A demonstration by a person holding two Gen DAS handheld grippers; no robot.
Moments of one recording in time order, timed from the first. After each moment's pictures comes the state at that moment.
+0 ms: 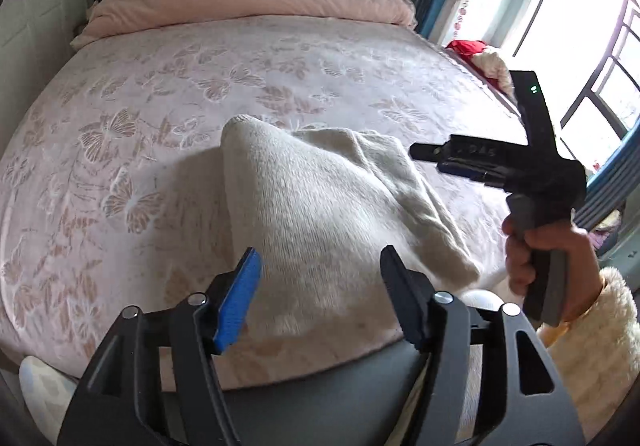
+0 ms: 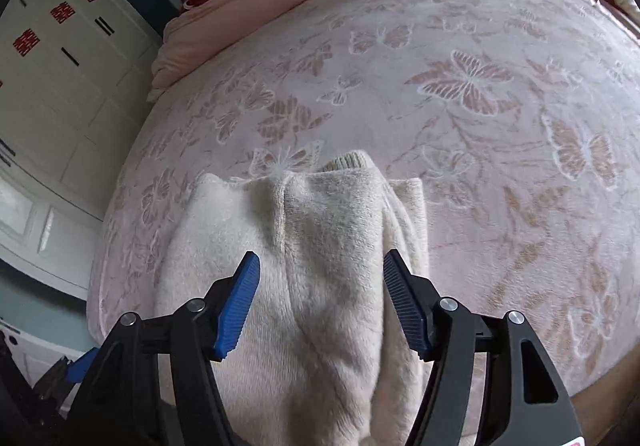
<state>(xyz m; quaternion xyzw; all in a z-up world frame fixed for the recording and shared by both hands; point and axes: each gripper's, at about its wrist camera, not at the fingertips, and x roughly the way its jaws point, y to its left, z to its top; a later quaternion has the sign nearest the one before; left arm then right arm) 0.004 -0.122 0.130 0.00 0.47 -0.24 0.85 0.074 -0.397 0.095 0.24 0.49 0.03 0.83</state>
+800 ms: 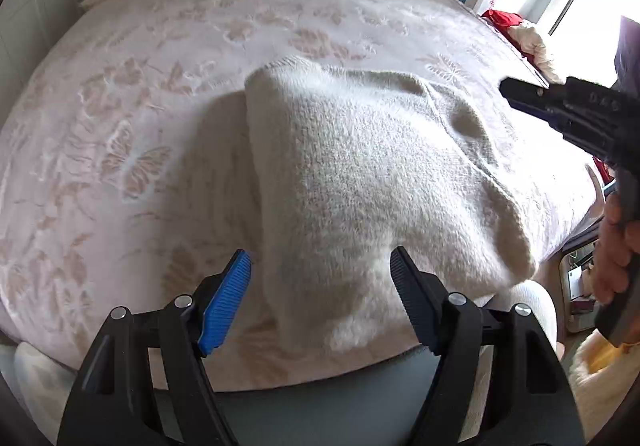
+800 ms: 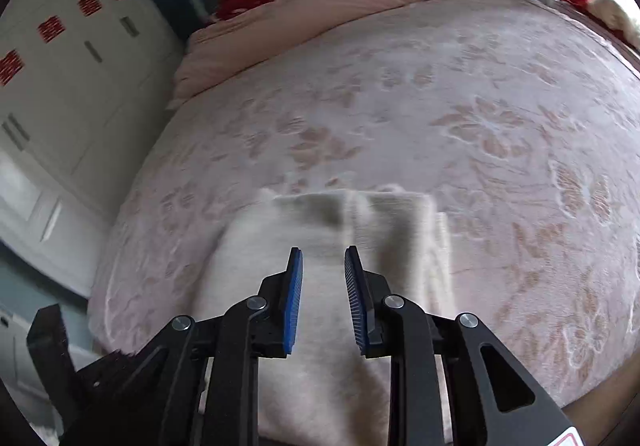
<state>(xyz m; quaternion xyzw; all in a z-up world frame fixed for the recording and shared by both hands) 0.031 -0.118 0.080 0.02 0.53 -0.20 0.83 0.057 -0.348 0.149 0.19 0.45 0.08 0.87</state>
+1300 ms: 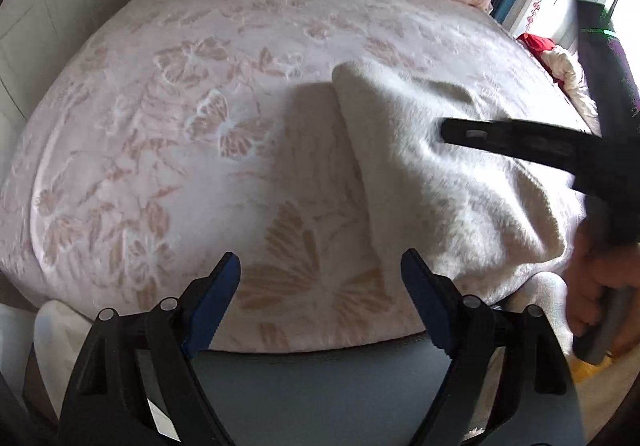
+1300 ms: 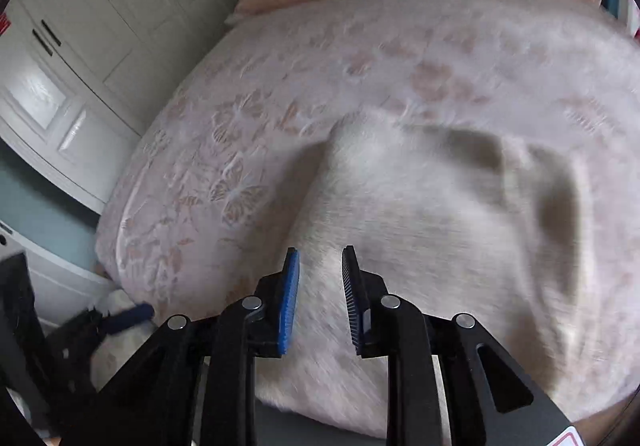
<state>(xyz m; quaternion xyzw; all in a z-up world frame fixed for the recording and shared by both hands) 0.012 -0.043 0.089 0.00 0.52 -0.14 0.84 0.067 -0.230 0.120 0.10 0.50 0.13 0.85</state>
